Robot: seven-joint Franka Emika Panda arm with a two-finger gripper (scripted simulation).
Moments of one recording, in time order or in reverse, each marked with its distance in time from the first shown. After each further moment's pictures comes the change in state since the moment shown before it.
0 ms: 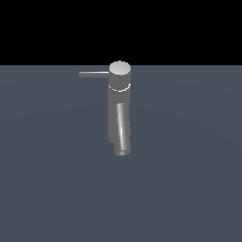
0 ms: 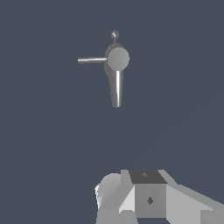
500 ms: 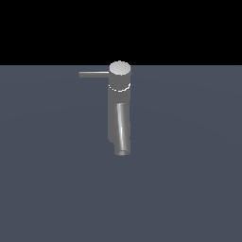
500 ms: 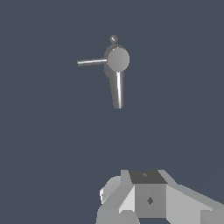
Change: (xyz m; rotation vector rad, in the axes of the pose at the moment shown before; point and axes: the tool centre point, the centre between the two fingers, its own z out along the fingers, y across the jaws) arm 0.002 -0.004 0.007 0.012 0.011 0.040
